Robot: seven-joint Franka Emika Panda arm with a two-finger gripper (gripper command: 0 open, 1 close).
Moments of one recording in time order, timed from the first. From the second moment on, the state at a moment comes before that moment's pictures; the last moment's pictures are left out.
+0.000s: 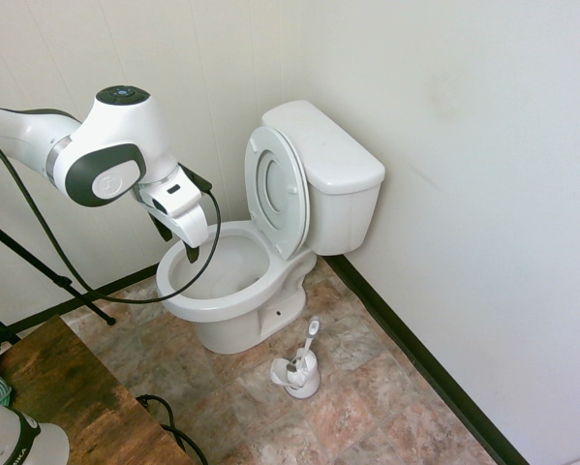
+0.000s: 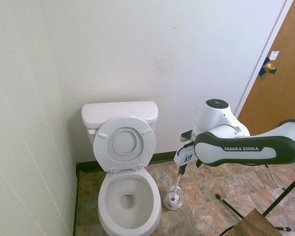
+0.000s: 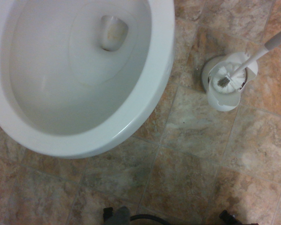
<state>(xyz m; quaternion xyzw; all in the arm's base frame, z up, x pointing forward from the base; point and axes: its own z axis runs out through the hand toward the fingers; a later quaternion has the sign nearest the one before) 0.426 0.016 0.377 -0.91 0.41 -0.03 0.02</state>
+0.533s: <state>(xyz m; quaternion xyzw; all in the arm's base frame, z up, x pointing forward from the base) 0.475 -0.022 0.356 -0.86 0.51 -0.05 0.00</state>
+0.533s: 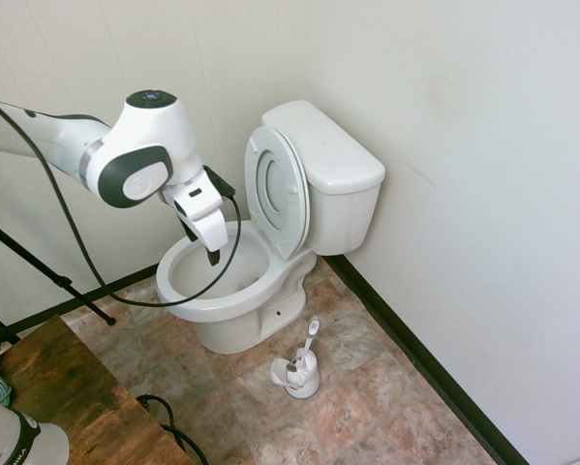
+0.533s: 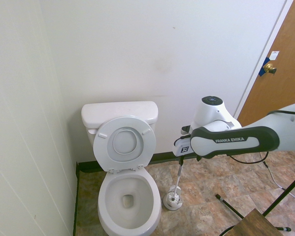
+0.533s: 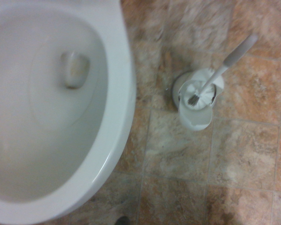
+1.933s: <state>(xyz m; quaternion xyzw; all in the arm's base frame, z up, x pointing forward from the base) 0.627 -0.140 0.098 -0.66 0.75 -0.06 -0.01</state>
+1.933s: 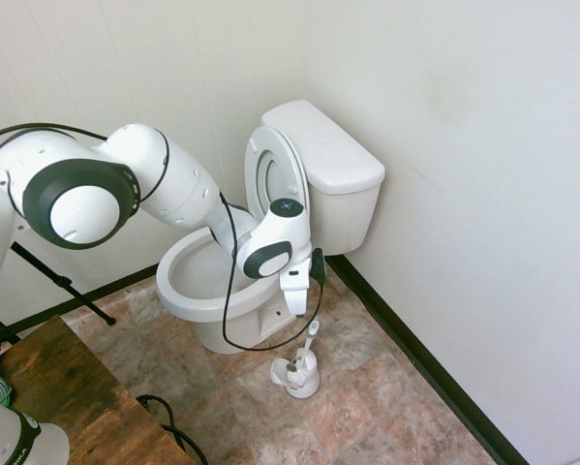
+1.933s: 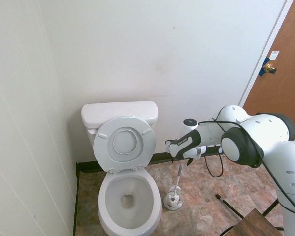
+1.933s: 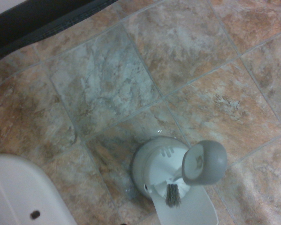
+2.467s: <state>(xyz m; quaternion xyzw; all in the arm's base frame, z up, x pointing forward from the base) 0.660 -0.177 0.040 -0.62 0.78 -0.05 -0.04</state>
